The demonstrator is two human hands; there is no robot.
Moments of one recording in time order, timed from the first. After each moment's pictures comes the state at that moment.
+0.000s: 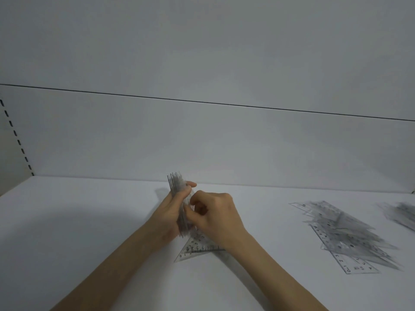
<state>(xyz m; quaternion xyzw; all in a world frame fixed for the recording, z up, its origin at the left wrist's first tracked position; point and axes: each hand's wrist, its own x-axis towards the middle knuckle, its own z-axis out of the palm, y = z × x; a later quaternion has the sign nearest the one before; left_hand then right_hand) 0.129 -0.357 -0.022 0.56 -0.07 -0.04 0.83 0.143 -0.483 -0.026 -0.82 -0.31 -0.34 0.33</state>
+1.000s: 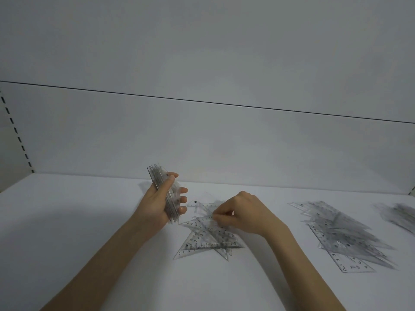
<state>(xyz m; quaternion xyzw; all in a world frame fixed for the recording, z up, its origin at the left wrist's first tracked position) 0.141 -0.341 -0.010 0.49 0.04 0.02 0.87 0.165 -0.554 -0.014 -0.94 -0.31 -0.05 0.14</state>
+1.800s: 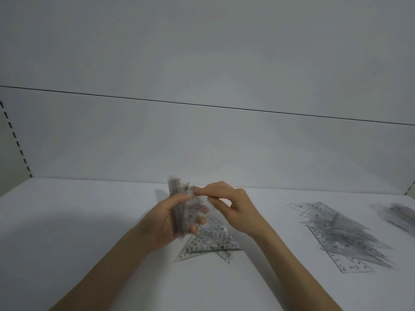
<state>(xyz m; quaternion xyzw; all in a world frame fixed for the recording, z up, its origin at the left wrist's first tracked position) 0.118 -0.348 -0.002 0.48 -0.04 -0.21 0.85 0.160 -0.534 -0.013 -0.78 -0.39 -0.13 0.46</state>
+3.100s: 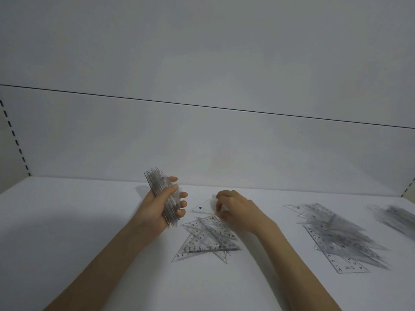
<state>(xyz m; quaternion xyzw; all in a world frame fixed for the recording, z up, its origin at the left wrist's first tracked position) 0.137 -0.342 -0.009 0.47 0.02 -0.01 0.88 0.183 -0.549 -0.029 -0.96 -0.25 -0.06 0.10</state>
